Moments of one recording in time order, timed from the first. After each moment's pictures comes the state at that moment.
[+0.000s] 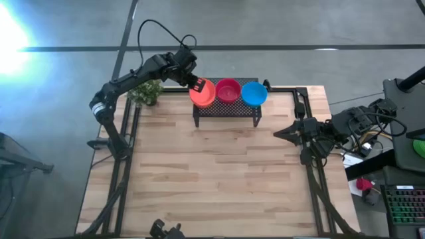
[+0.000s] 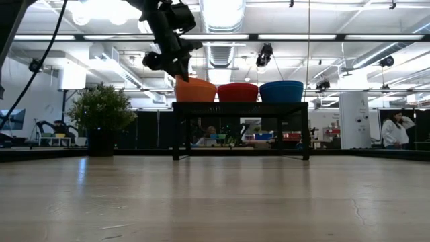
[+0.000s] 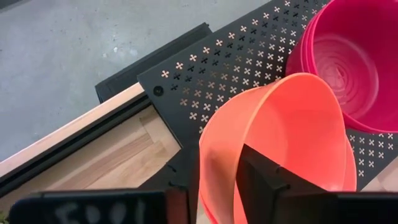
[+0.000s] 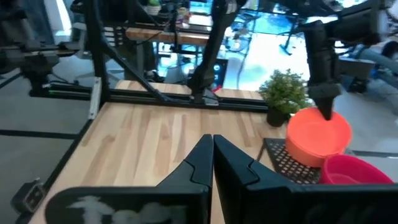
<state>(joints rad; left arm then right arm) 0.64 1.71 1.75 -0.98 -0.05 -0.35 0.46 0.82 1.14 -0.59 0.46 0.07</state>
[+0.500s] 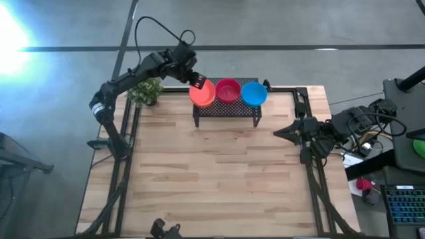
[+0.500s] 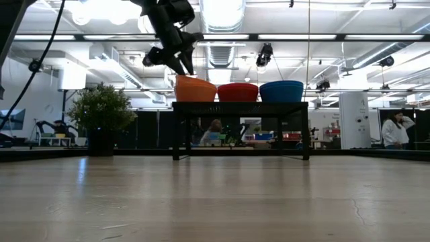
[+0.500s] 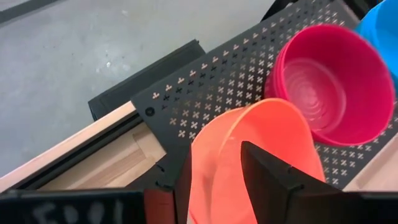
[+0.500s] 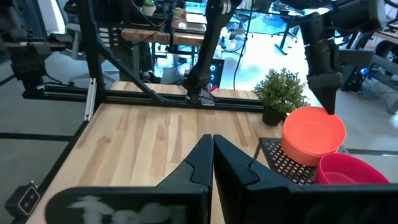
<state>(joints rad) 0.64 1.71 1.80 -0.98 -0.04 -0.34 0.46 0.82 1.14 -0.59 0.48 0.07</state>
